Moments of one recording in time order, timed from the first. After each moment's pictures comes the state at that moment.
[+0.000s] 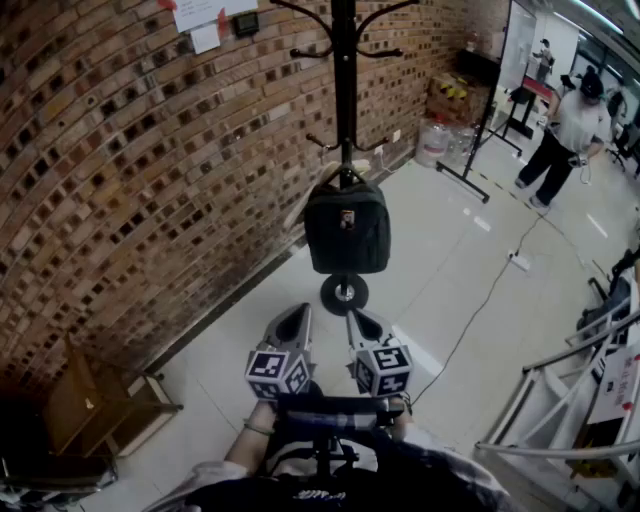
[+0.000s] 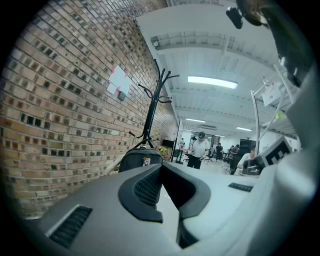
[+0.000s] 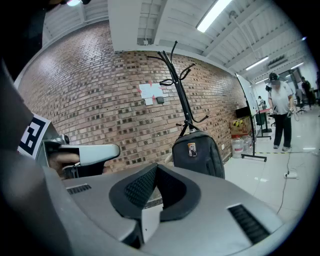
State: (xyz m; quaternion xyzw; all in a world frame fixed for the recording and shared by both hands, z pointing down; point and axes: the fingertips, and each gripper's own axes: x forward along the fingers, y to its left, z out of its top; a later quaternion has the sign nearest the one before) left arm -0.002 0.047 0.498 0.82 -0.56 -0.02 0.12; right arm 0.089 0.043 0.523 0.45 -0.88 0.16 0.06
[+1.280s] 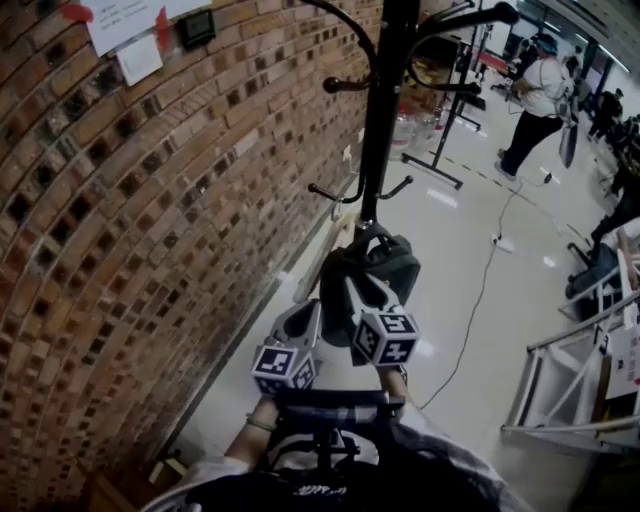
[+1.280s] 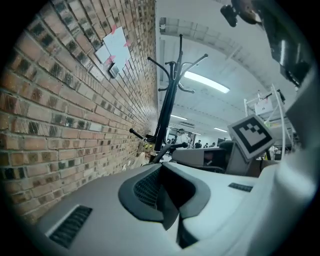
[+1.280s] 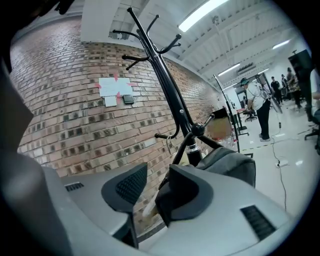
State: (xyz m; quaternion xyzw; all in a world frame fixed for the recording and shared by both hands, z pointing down) left arm -0.077 -0.225 0.502 0.89 -0.43 -0.01 0.13; right arm 0.006 -0.261 0.489 0.58 -0.79 0.20 0.00
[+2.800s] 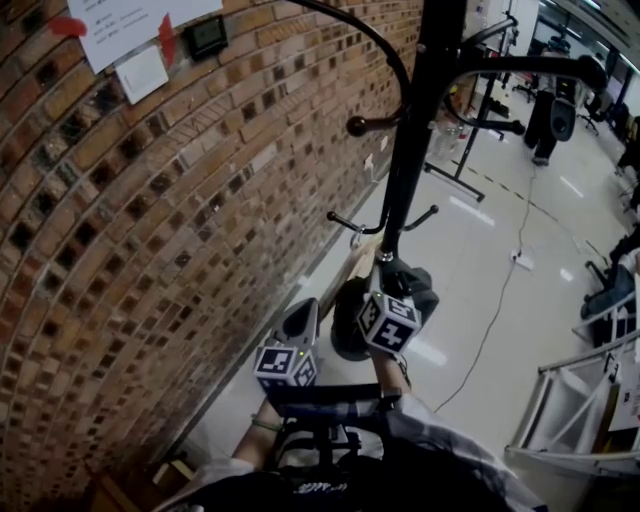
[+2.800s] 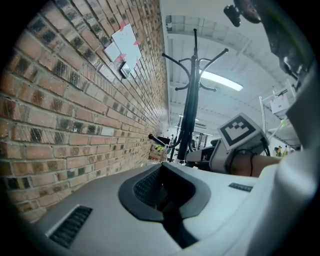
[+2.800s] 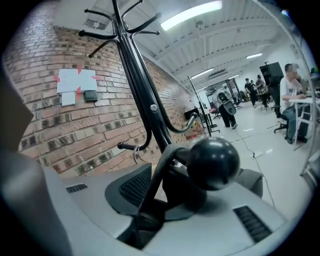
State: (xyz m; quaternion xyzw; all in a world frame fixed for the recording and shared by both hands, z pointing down) left arm -0.106 -0.304 0.496 0.86 -0.49 -0.01 0.14; right arm 0.045 -0.363 0.491 0.69 -0.68 0.25 -0.03
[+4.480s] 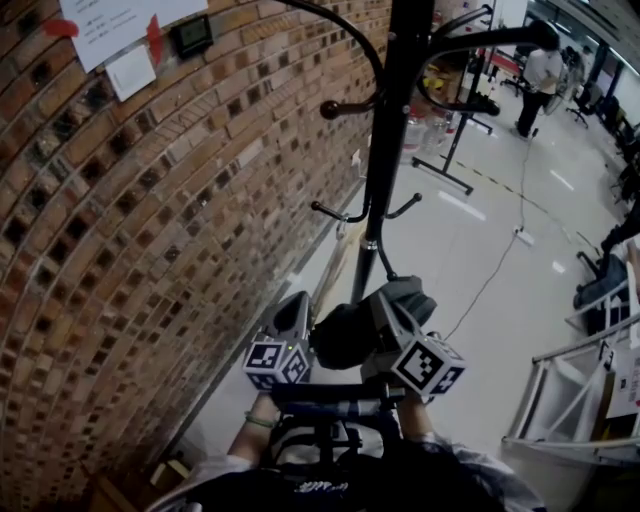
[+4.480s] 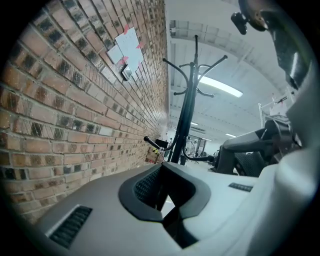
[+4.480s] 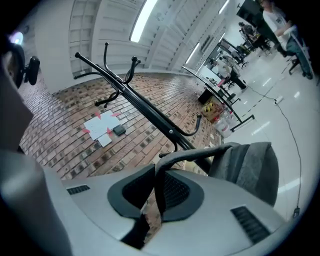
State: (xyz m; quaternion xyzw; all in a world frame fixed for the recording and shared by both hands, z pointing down) left arm -0.097 -0.289 0.488 0.86 -0.48 -0.04 0.15; right arm 0.044 -0.247 0.416 0.52 -0.75 0.36 -0.18
